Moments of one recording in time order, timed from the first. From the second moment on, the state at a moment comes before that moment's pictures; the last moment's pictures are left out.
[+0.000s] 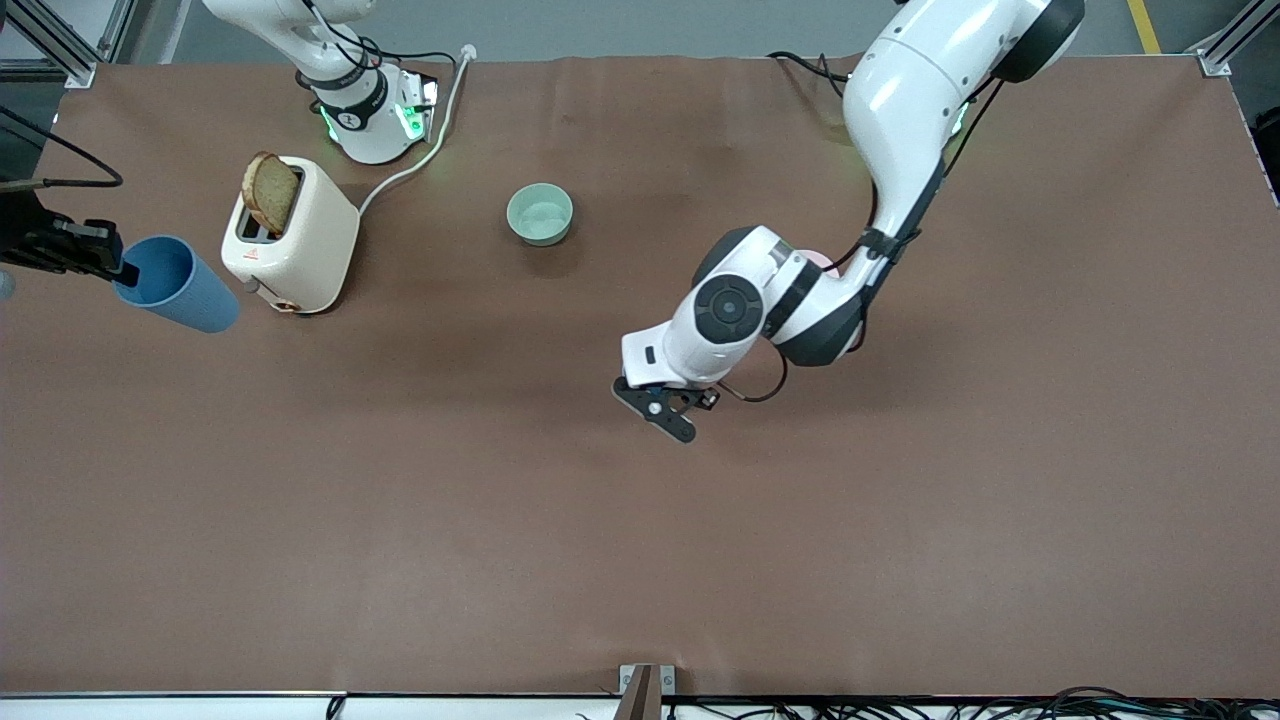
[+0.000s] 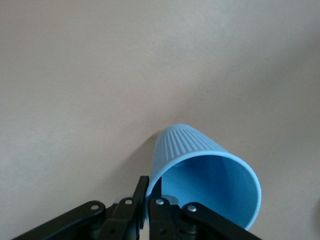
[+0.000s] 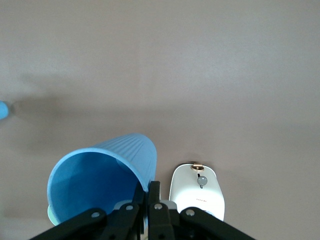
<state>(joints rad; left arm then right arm) -0.51 0.79 -0.26 -1.34 0.03 2.15 -0.05 0.02 0.02 -0.10 -1.55 0.09 1.51 -0.09</state>
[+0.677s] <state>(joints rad) -0.49 0.72 -0.25 -1.27 0.05 2.02 -0.06 0.05 0.02 -0.09 -1.55 0.09 1.53 -0.04</state>
